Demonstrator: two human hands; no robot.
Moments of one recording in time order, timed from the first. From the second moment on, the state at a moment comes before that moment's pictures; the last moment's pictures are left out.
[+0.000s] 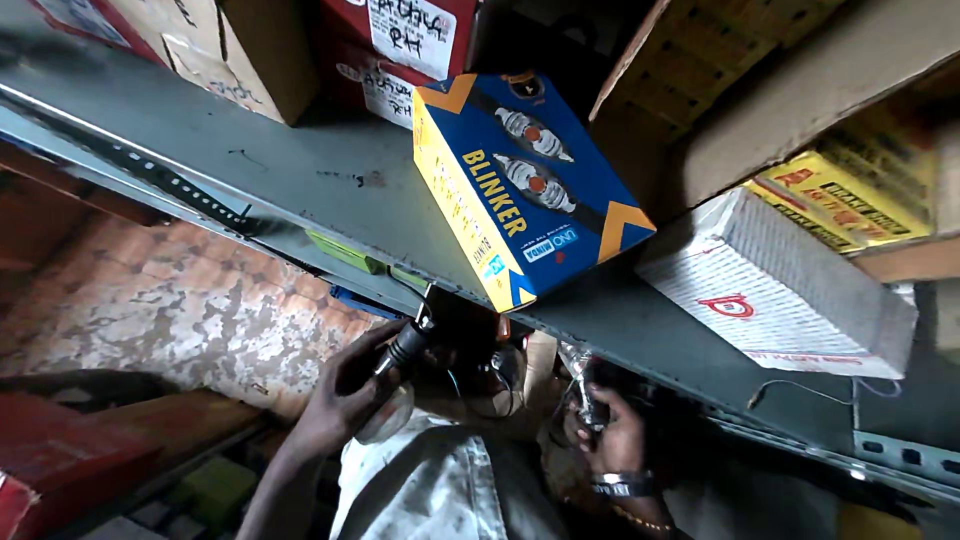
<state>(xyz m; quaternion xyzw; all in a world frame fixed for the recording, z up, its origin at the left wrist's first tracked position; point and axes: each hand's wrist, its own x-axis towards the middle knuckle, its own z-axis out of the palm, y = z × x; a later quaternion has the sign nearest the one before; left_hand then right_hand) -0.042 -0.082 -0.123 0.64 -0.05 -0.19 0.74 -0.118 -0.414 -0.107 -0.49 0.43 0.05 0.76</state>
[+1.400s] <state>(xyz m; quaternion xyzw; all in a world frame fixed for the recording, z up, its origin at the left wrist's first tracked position) -0.021 -0.165 -0.134 0.45 0.20 -0.27 0.83 -0.200 -0.488 -0.151 -0.43 0.21 0.04 0.88</state>
